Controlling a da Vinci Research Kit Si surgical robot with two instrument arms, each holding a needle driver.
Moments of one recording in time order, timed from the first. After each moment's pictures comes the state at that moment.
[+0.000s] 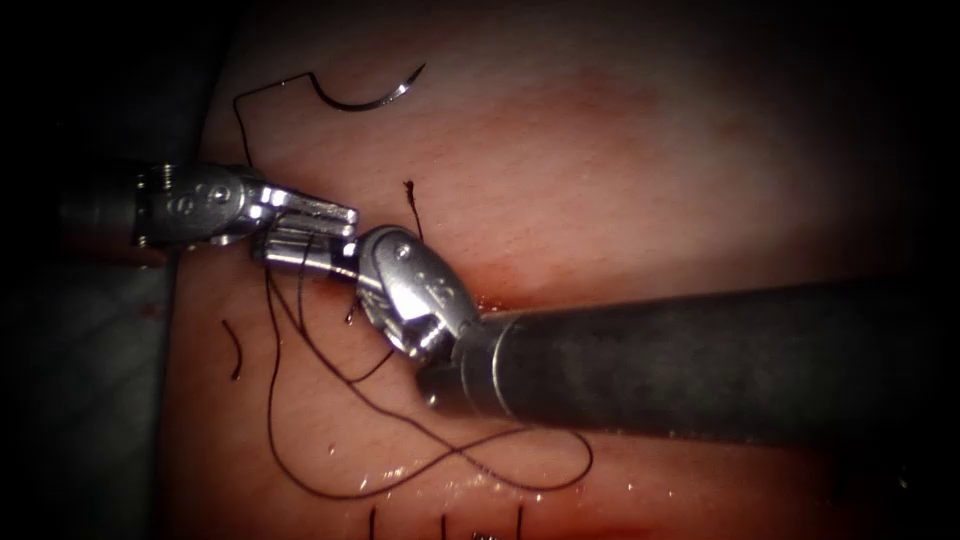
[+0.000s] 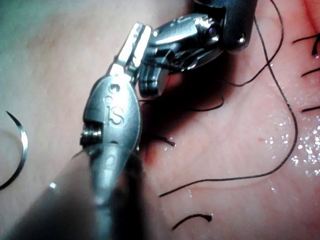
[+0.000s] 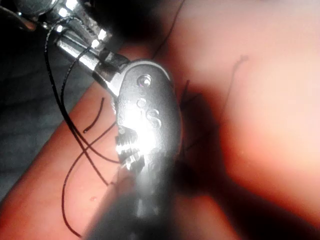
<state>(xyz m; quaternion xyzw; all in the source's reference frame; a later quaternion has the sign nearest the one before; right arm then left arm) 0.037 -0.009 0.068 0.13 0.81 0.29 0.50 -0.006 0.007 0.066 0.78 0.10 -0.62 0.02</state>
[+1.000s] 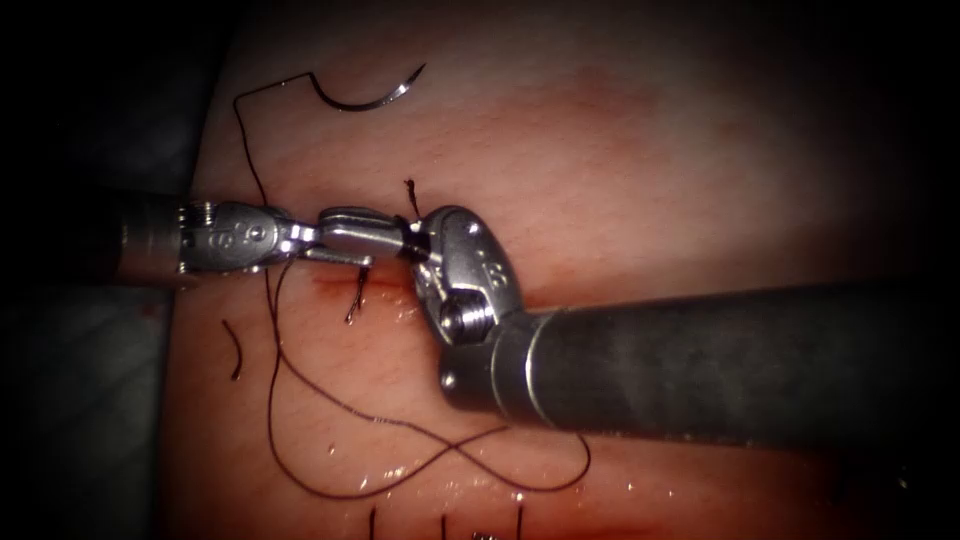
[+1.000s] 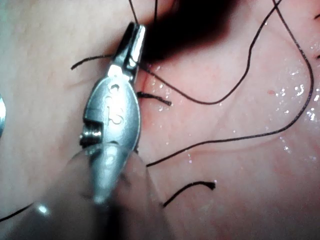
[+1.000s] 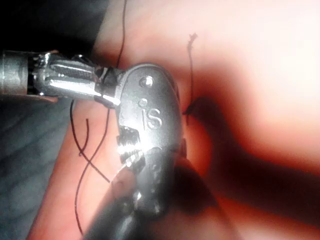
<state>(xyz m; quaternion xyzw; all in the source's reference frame) 0.032 -0.008 0.067 0.09 0.79 0.36 0.48 -0.007 0.002 0.076 0.75 0.10 -0.66 0.00</state>
